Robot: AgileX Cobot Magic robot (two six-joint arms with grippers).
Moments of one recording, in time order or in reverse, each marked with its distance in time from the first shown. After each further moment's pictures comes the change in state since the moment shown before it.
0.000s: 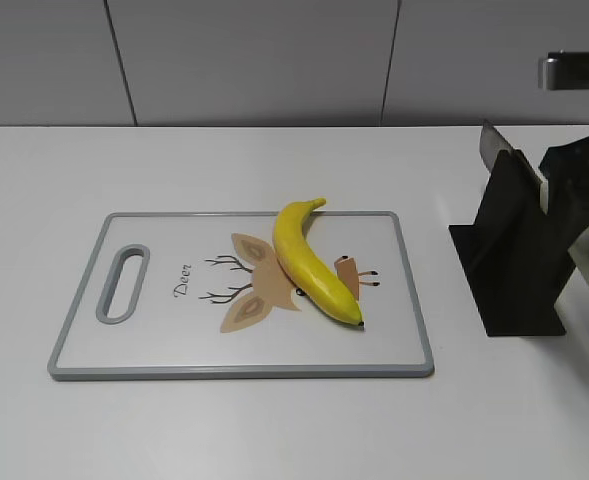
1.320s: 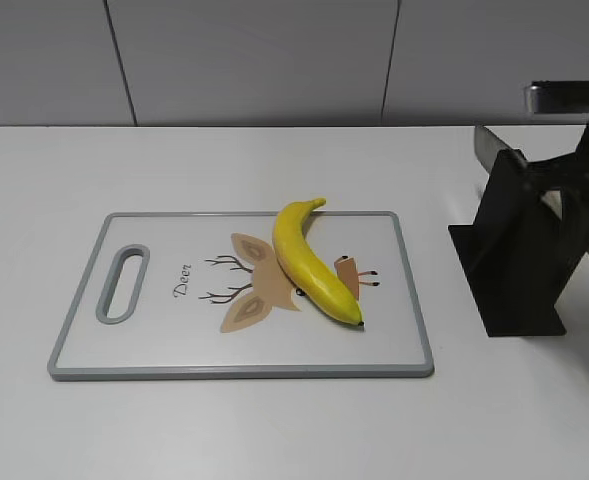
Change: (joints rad) left arm 0.000 0.000 0.000 0.000 0.000 0.000; right arm 0.001 0.122 -0.028 -0.024 0.008 0.076
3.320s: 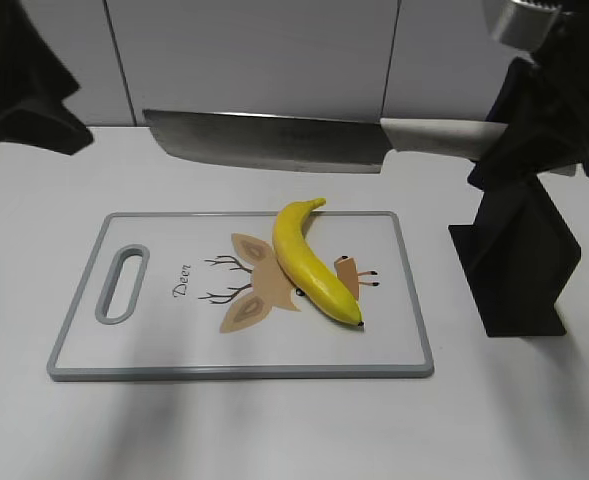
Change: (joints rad) left arm -0.239 1.338 -0.725 -0.226 -0.120 0.860; right arm 0.116 -0.242 -0.014 0.352 -0.093 -1.340
